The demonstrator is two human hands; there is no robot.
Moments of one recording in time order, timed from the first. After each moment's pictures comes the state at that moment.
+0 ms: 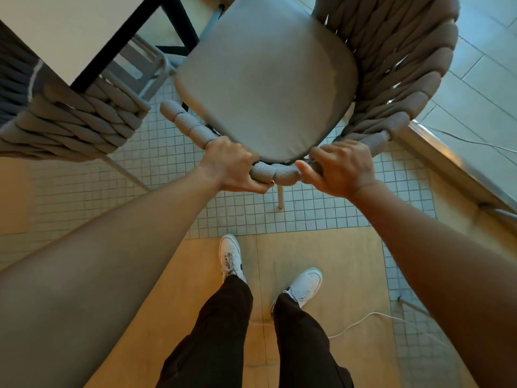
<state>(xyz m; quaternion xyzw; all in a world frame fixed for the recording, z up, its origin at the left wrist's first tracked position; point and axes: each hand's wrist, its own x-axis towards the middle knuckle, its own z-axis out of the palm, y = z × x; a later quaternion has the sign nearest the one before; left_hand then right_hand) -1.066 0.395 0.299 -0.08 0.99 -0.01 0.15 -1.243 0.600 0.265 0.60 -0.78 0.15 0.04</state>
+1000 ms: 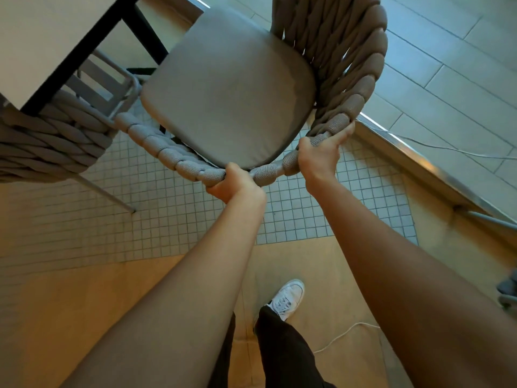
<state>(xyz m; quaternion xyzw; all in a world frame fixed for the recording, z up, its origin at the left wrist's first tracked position) -1.177 0.530 0.302 -0.73 0.10 0.56 -0.37 -1.273 0.594 0.276 -0.08 -0.79 0.55 -0.26</state>
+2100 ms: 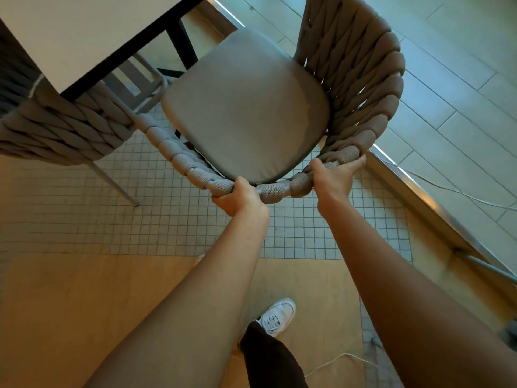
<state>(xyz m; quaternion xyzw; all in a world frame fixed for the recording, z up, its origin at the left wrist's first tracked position) -1.156 0.519 0.300 -0.74 0.07 0.55 -0.38 -1.271 0.587 0.275 -0.10 -0.78 0.55 -0.27</state>
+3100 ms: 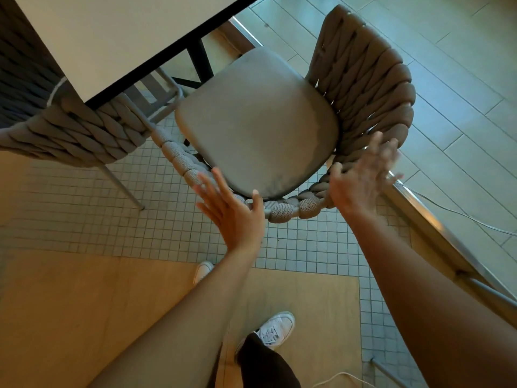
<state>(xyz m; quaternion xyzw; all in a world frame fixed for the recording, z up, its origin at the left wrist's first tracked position) -1.102 0.522 0.276 -0.62 0.72 0.24 -0.20 -1.304 0.589 0.285 0.21 -0.95 0.24 -0.07</state>
